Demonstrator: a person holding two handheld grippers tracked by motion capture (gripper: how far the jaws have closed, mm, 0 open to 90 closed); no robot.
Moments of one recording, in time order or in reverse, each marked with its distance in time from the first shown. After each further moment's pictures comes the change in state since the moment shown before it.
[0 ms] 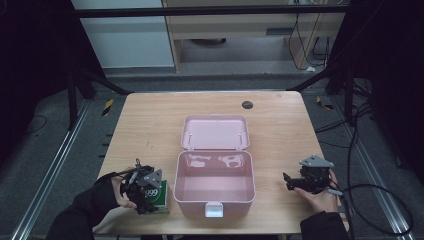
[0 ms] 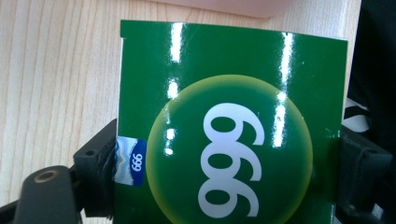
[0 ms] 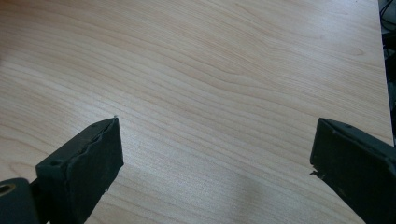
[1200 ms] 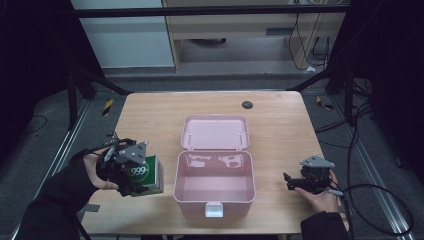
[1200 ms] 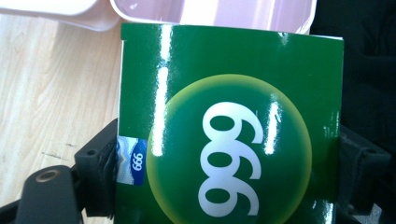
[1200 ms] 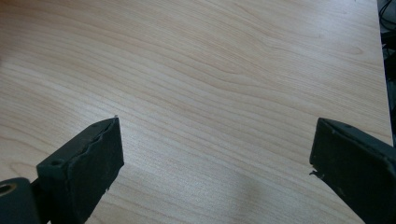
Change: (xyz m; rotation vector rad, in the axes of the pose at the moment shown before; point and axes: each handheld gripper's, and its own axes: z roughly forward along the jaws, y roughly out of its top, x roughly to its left) left arm -0.007 0.027 -0.123 -0.105 0.096 -0.019; right arm -0.001 -0.001 -0.001 -0.005 0.002 0.006
